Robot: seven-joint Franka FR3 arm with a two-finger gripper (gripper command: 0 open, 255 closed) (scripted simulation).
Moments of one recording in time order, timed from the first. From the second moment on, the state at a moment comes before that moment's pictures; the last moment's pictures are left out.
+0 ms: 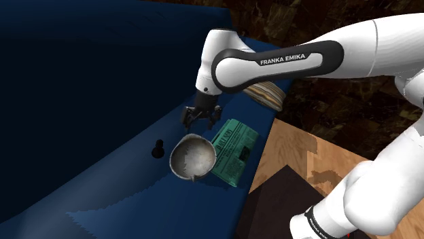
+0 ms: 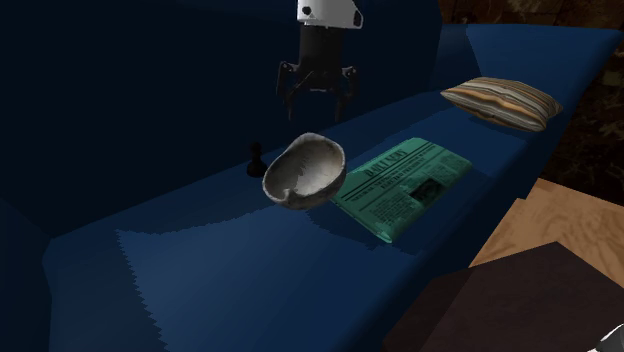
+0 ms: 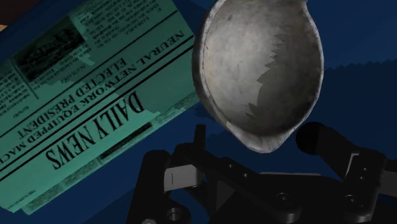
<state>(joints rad) 0.13 0.04 0.34 -2.03 0.14 2.03 0.55</state>
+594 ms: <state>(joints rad) 0.21 0.36 0.37 -1.70 0.08 2.08 0.68</state>
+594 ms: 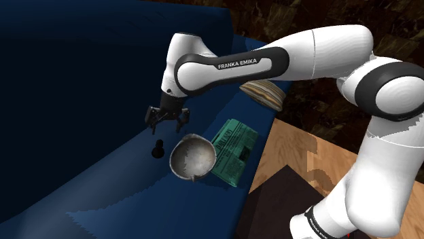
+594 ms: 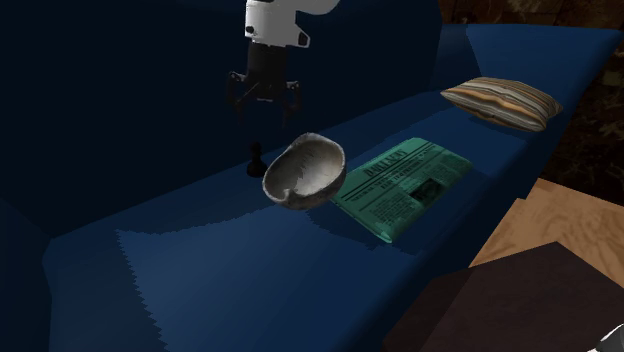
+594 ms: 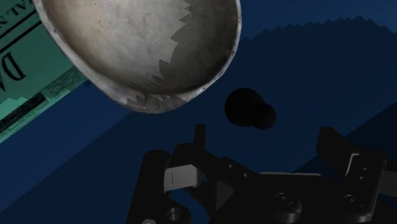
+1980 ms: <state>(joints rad) 0.25 0.46 0.36 -1.67 0.06 2.16 0.71</state>
